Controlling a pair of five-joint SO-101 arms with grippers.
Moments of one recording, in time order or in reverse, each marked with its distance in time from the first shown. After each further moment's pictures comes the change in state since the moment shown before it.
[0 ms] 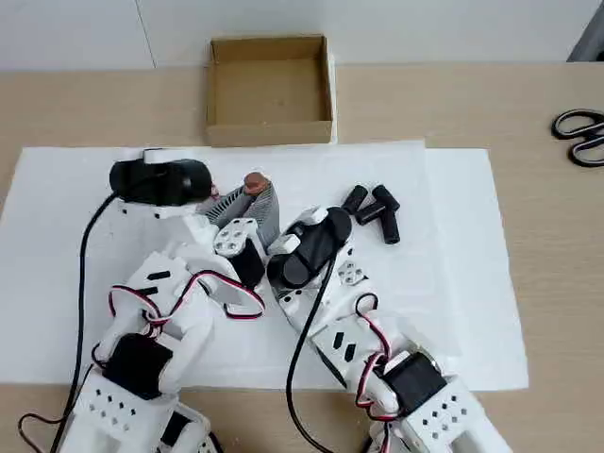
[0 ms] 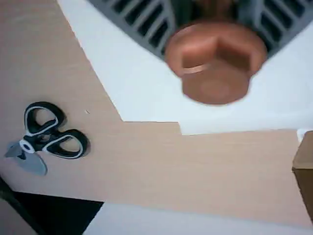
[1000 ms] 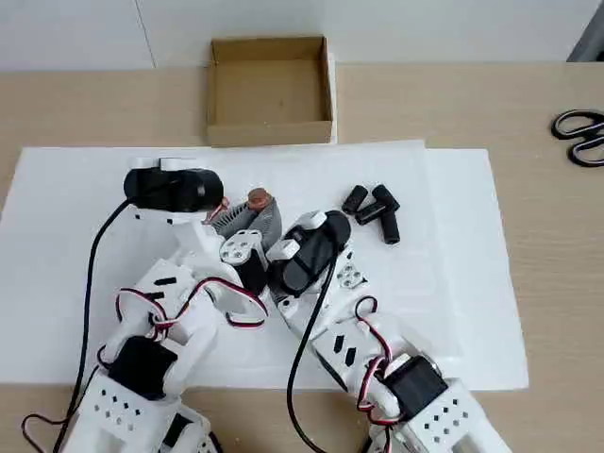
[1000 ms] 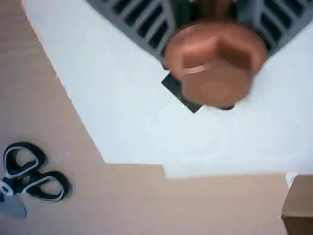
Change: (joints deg) left arm 0.3 -0.8 4.0 2.8 -0.9; right arm -0.4 -2.1 0.4 0.0 0.0
